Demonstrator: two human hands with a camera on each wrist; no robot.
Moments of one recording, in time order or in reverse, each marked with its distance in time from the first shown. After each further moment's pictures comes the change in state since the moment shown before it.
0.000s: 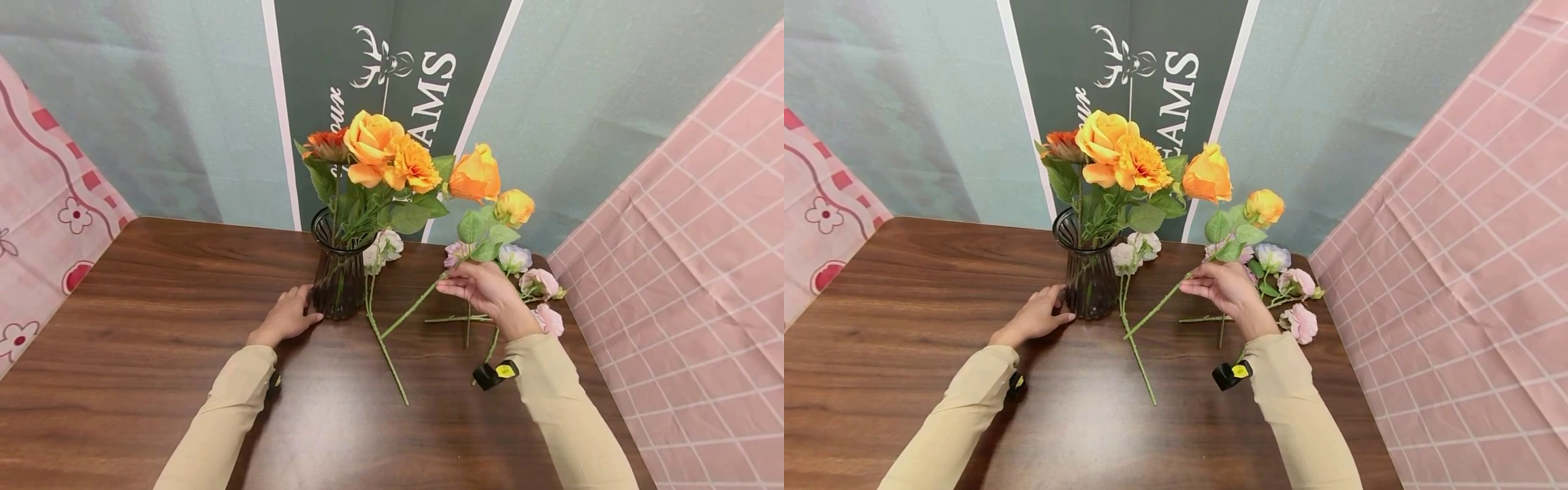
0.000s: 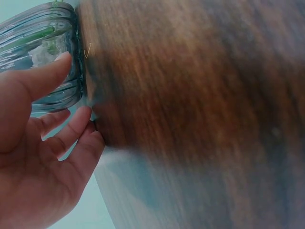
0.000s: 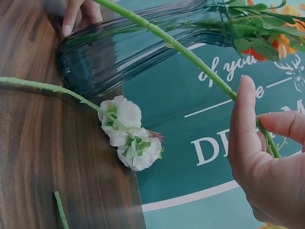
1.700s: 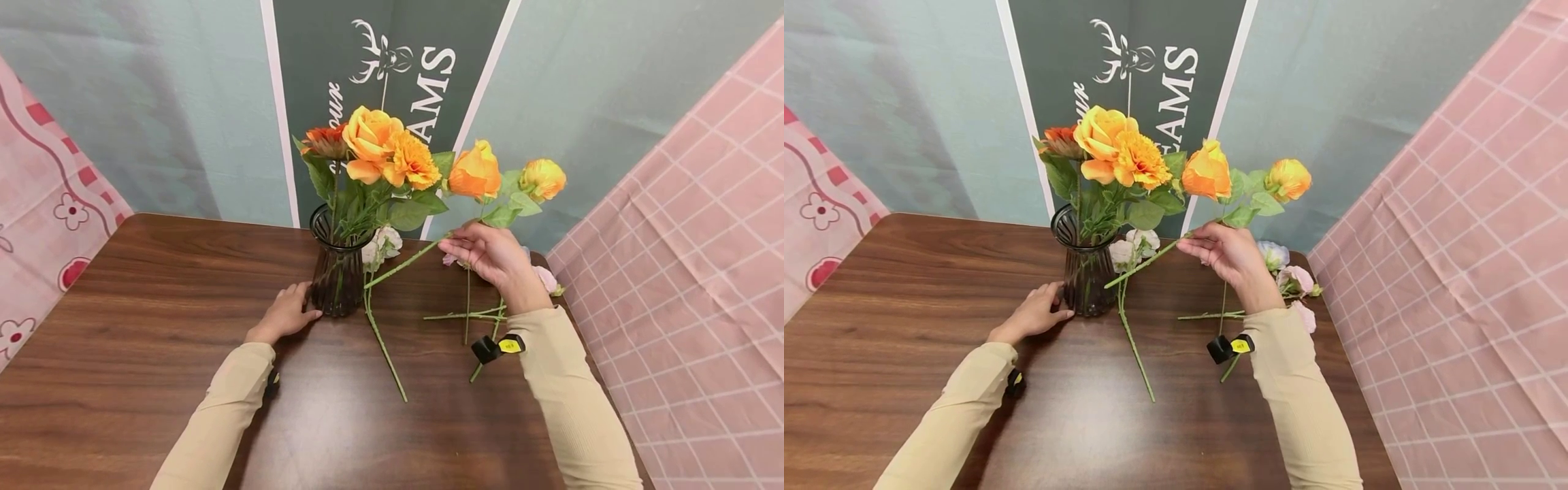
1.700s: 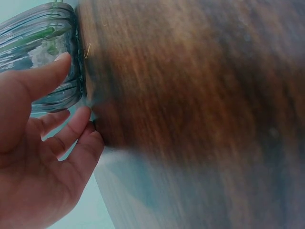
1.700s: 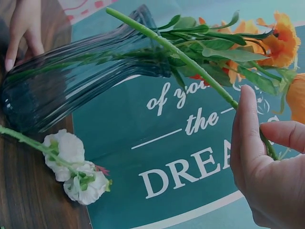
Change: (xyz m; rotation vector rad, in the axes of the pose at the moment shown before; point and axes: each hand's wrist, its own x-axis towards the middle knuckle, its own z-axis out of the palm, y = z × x) left_hand 0.001 -0.002 0.000 -0.003 -0.003 0.005; right_hand -0.002 -0.048 0.035 0.215 0.029 -0.055
